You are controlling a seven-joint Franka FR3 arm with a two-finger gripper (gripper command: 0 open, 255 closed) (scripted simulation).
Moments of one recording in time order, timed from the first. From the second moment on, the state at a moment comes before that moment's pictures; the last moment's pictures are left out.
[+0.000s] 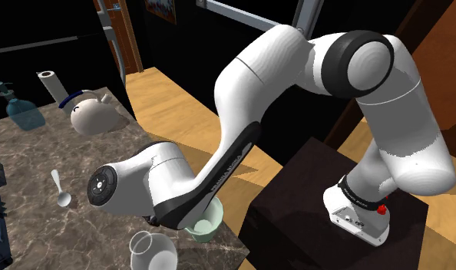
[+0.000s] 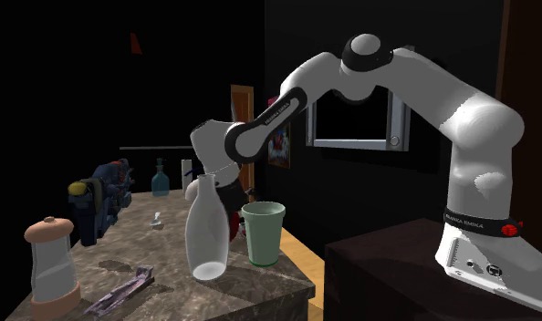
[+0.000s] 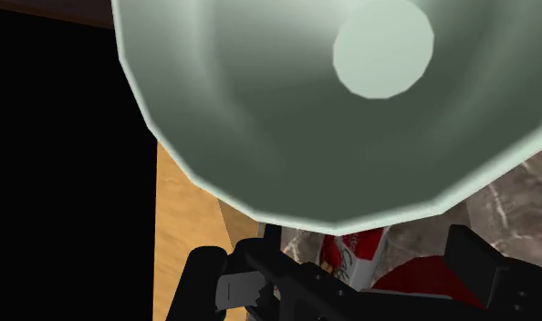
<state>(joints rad) 0.41 0.81 0.63 -1.64 -0.74 1.88 1.29</state>
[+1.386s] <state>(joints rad) 0.40 0.78 0.64 -1.65 -0.73 1.87 1.29</state>
